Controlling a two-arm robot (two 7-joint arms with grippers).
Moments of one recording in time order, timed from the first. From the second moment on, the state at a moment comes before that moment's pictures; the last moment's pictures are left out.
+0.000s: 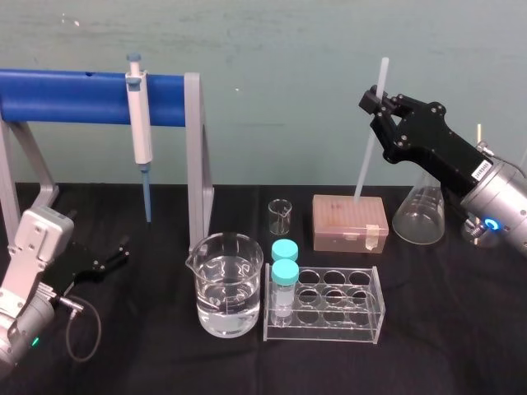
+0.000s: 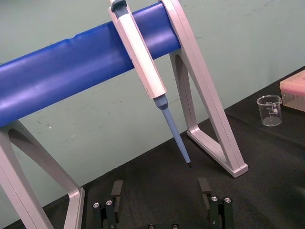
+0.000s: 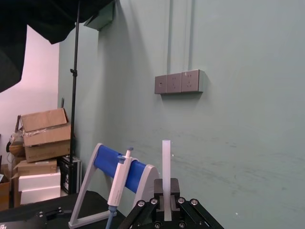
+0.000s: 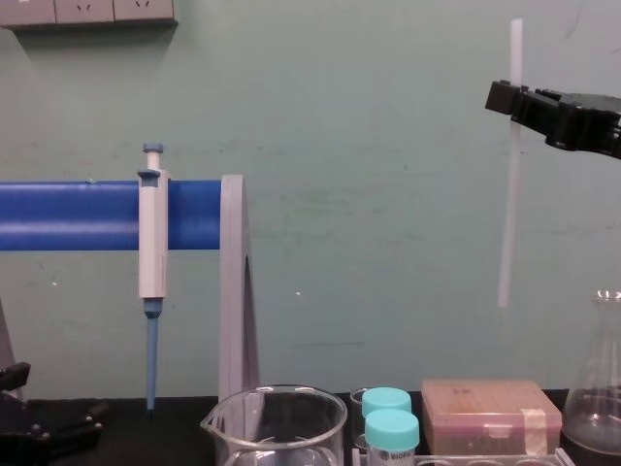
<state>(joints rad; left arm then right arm) -0.20 0.60 0.45 -1.41 -0.25 -0.12 0.03 0.41 0.48 -0.30 -1.47 0.64 -0.17 0.61</state>
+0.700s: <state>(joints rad) -0.20 0.60 0.45 -1.41 -0.25 -0.12 0.03 0.41 0.48 -0.30 -1.47 0.64 -0.17 0.62</state>
